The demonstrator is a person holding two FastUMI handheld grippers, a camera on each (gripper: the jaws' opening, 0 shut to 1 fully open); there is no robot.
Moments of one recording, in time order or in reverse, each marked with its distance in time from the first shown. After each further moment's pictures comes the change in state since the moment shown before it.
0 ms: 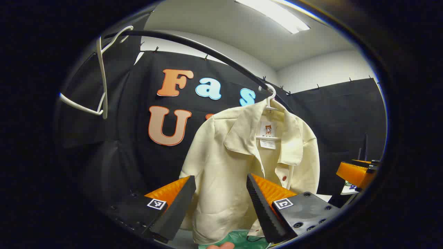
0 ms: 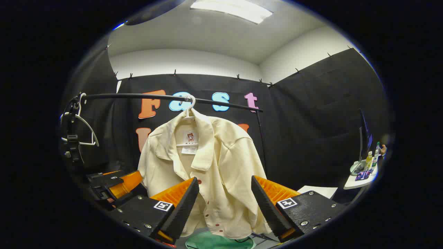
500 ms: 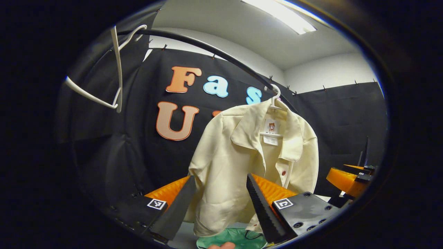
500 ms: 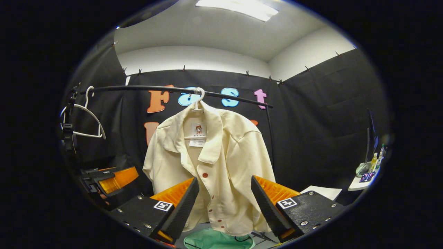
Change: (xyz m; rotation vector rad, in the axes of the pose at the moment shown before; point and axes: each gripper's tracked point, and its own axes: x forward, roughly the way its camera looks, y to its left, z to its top) left arm -0.030 0.012 -0.007 -0.042 0.033 0.047; right arm 0.003 0.022 -0.016 -0.022 0.034 0.094
